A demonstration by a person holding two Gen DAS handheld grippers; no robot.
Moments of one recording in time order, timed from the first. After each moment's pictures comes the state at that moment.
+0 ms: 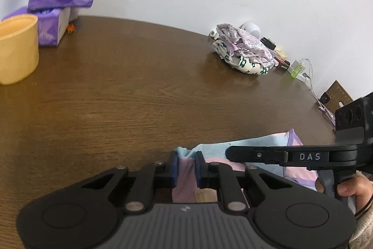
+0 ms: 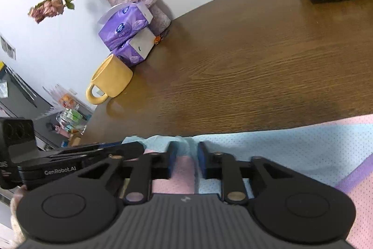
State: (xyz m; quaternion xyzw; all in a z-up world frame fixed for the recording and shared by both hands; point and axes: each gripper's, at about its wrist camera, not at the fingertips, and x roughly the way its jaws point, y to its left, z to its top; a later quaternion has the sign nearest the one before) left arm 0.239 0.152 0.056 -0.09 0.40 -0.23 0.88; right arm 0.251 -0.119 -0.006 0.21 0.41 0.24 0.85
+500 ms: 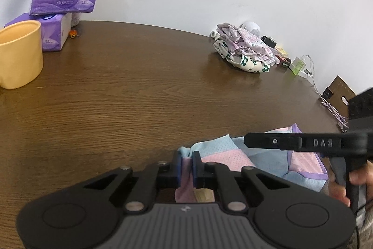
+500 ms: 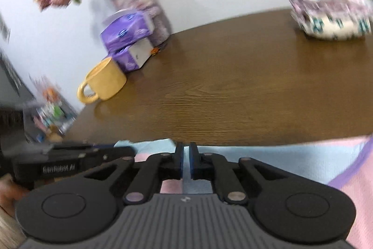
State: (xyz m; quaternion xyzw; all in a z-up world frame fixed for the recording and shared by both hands) left arm 0.235 0.157 0.054 -0.08 0.39 -0.23 0.89; right arm 0.242 -0.125 0.010 0.19 0.39 0.21 0.88
